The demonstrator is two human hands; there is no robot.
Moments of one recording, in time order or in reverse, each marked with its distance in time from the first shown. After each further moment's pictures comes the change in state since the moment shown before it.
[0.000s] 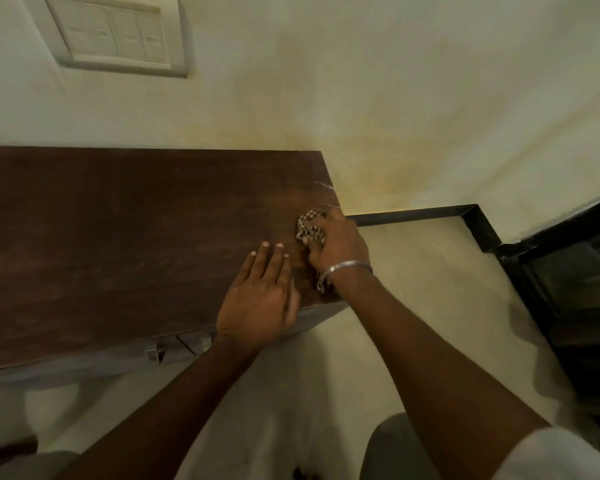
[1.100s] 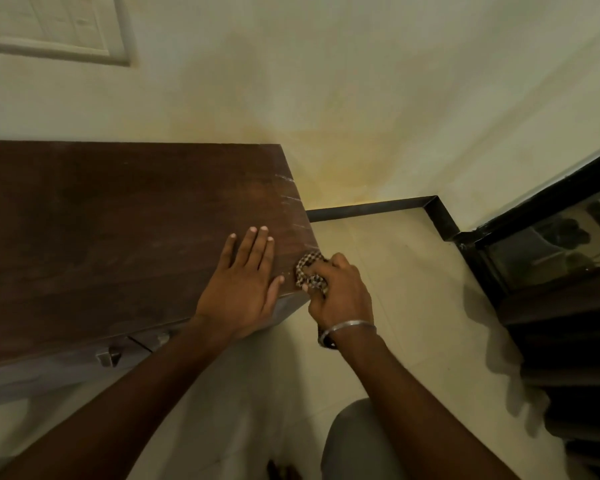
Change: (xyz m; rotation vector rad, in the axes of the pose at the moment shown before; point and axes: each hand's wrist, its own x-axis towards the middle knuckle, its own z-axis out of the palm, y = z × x) left_hand 0.024 0.014 0.019 0.051 -0.056 0.140; right_hand -0.095 0.056 -0.014 0.007 0.013 0.075
